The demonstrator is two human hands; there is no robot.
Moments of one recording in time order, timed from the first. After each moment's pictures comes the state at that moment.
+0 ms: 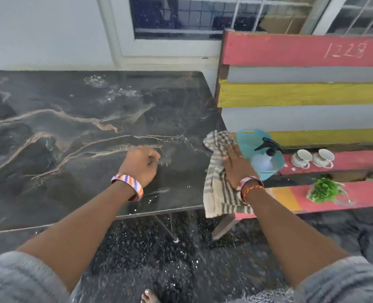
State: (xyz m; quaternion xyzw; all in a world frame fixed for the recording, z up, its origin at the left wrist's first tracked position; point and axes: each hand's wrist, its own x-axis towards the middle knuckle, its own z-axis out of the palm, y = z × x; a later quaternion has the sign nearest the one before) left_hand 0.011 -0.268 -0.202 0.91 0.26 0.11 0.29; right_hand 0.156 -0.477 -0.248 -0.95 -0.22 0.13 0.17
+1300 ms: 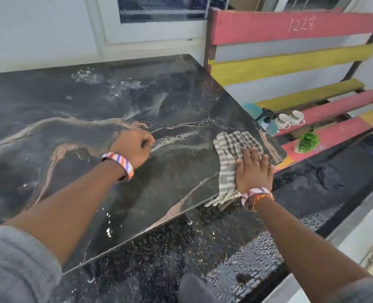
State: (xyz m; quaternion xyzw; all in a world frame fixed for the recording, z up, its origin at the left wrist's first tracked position) left_hand -0.020 -0.087 -0.204 0.96 0.05 0.04 0.27; right_hand -0.006 -0.377 -0.250 -0.99 0.08 0.05 0.09
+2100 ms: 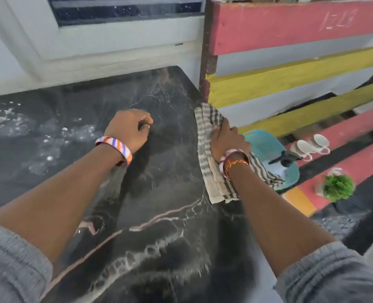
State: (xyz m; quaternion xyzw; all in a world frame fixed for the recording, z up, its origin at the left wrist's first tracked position) left_hand 0.263 -0.089 -0.218 0.95 0.05 0.04 0.30; right_hand 0.308 -0.308 -0.247 -0.99 0.07 0.05 0.09
